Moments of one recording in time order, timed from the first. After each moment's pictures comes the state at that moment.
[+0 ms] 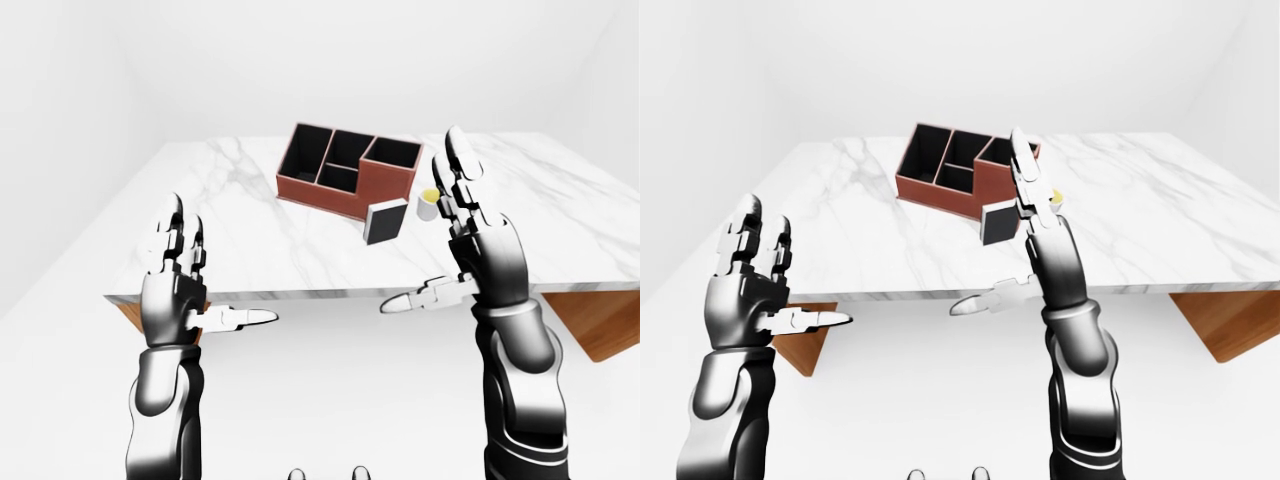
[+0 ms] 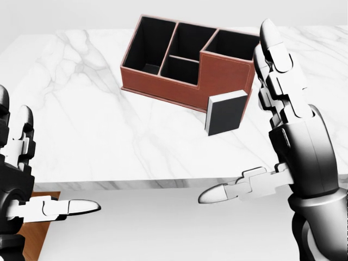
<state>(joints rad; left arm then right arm) 0.05 0.04 0.16 -0.53 -0.11 0.09 -0.08 -0.15 -0.09 -0.08 -0.60 -0.13 0.09 0.26</state>
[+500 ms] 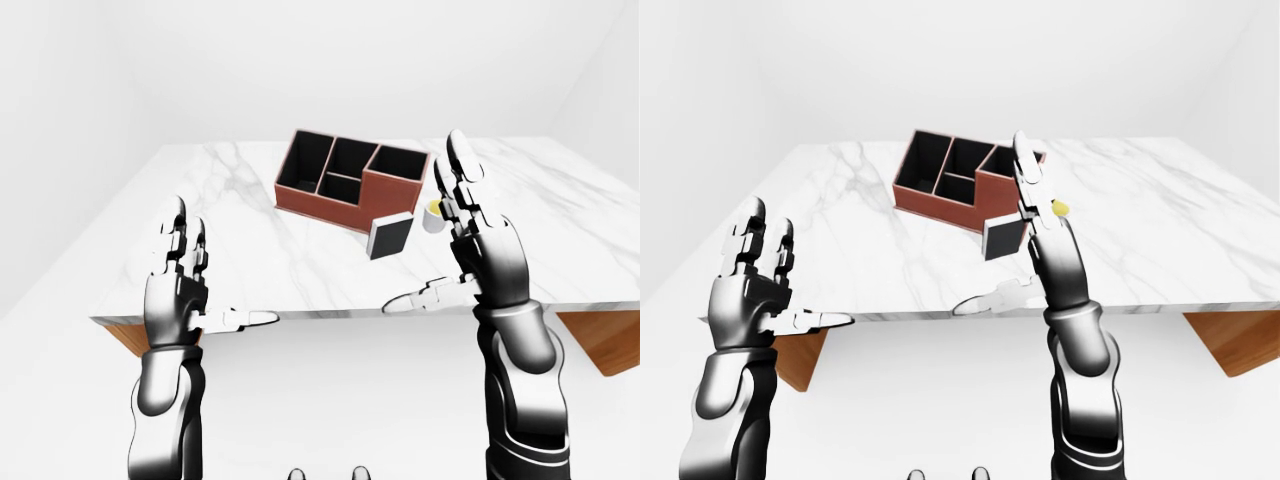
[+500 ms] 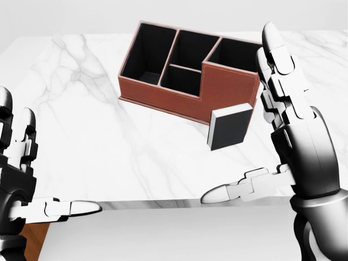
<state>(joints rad) 0.05 0.03 0.16 -0.52 -0.11 0.09 -0.08 -0.15 -0.09 -0.08 -0.60 -0.13 0.09 0.26</state>
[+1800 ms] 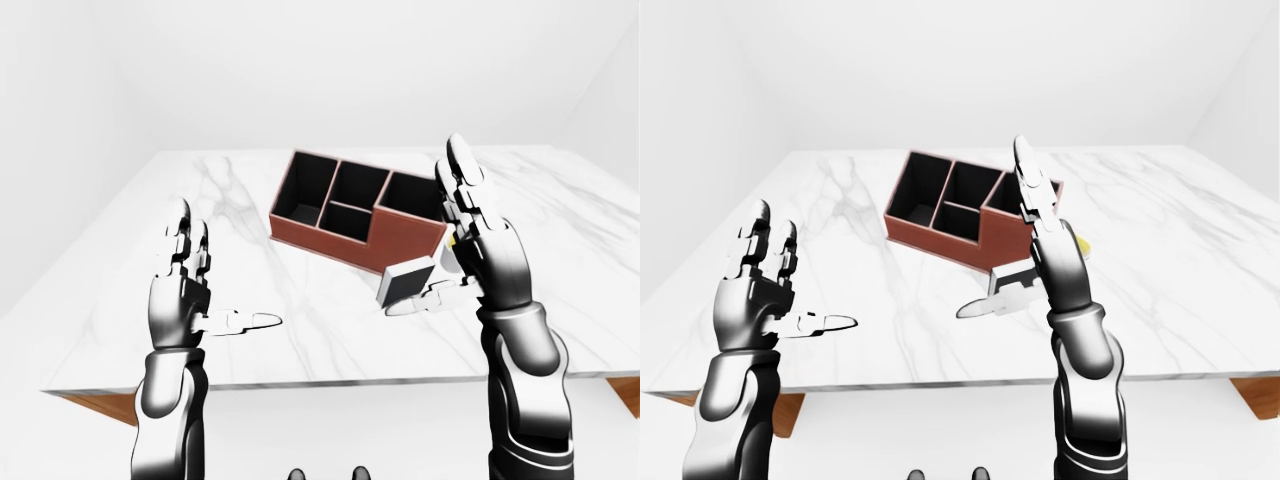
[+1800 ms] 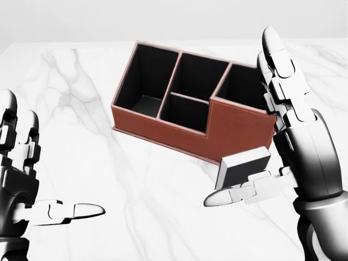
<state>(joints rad) 0.07 0.03 0.14 -0.52 -0.08 0.08 -0.08 -0.13 -0.10 -0.10 -0.60 -0.14 0.09 0.29</state>
